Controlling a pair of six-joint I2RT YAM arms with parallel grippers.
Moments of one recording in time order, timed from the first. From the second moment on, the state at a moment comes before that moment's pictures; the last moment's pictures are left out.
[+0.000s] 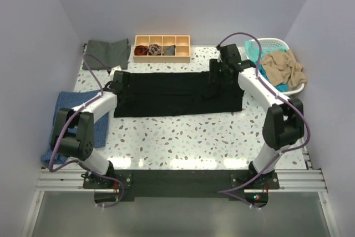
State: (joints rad) left arm -0.19 1.59 0.91 -0.22 -0.31 -0.52; right arm 0.32 1.79 1.49 -0.60 0.01 0.29
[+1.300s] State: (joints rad) left arm -0.19 1.57 0.91 -0.23 -0.31 -0.51; right arm 0.28 2.11 1.61 -0.57 0.02 0.29
